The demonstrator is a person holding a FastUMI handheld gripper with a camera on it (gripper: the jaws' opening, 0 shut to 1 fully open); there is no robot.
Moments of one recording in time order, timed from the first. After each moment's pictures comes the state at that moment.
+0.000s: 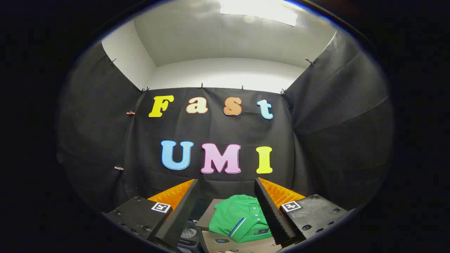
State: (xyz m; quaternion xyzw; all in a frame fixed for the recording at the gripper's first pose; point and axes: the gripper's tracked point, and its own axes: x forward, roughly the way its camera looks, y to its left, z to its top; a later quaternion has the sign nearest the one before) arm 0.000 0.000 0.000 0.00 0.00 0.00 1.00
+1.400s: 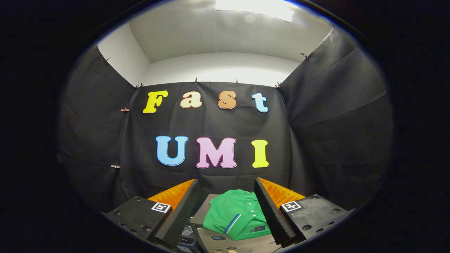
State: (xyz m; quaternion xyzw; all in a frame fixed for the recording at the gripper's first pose) arm 0.012 -0.022 -0.020 0.01 0.03 -0.02 1.00
